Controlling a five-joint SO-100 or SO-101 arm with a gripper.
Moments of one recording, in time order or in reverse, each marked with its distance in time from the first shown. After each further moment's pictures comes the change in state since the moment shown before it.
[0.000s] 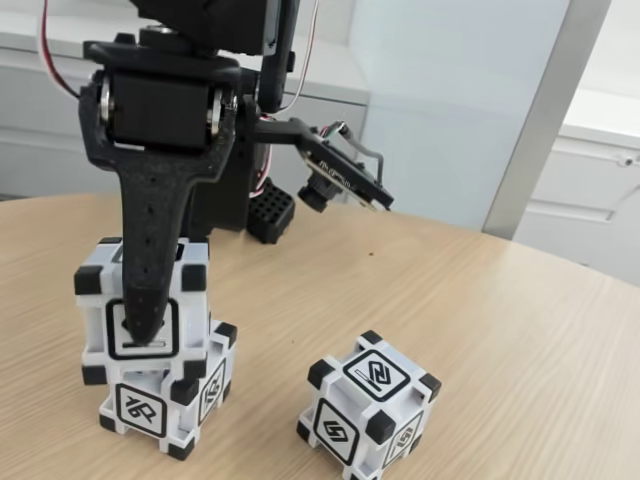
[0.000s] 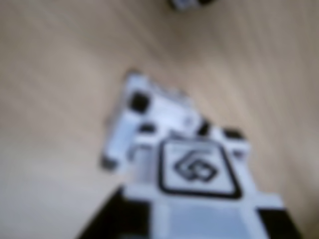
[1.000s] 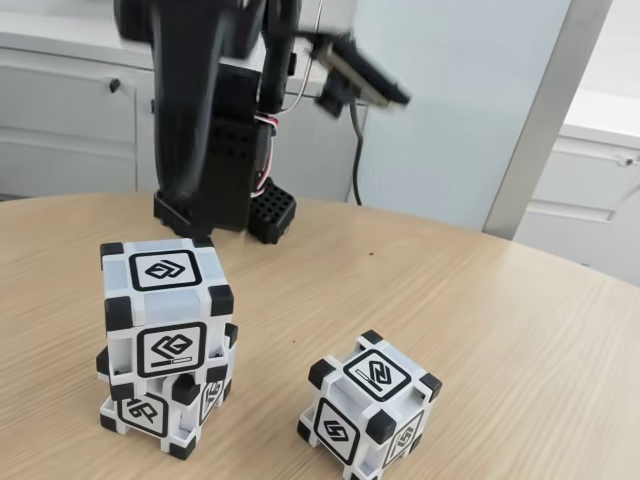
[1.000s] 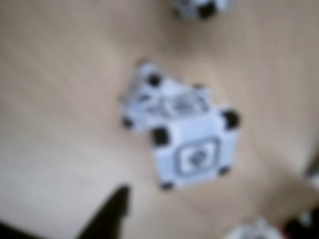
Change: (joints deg) arm 0.0 13.1 -11.4 15.0 -2.4
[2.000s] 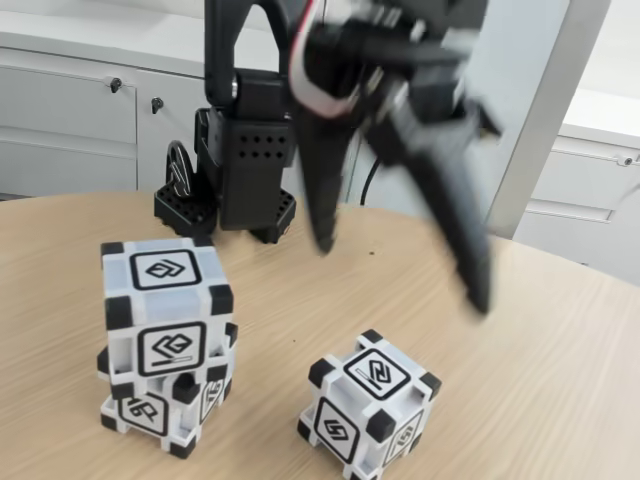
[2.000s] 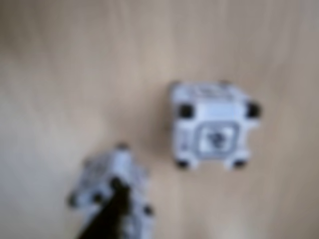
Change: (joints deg) arm -24.9 -22.1 -6.2 -2.6 -7.6
